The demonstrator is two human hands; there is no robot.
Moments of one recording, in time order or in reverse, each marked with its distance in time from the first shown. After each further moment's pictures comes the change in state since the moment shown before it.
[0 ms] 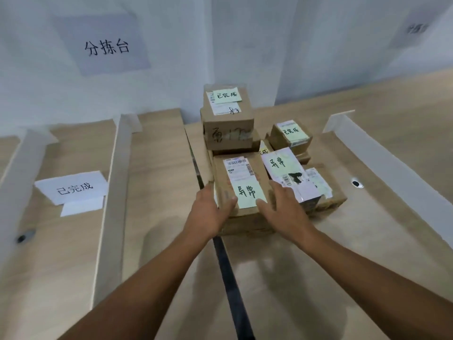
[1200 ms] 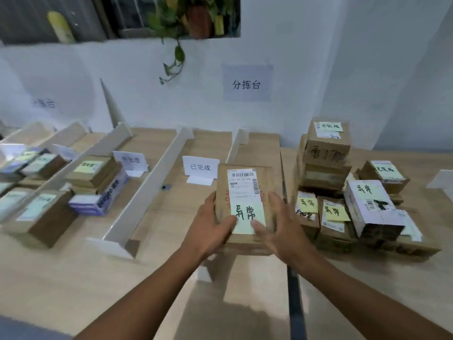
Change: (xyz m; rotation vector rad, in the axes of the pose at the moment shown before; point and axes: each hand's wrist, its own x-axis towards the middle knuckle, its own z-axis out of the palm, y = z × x) left_hand -0.268 -0.037 -0.139 -0.105 0.413 -0.126; right_hand -0.175 -0.150 0.059 0.271 -0.180 -0.487
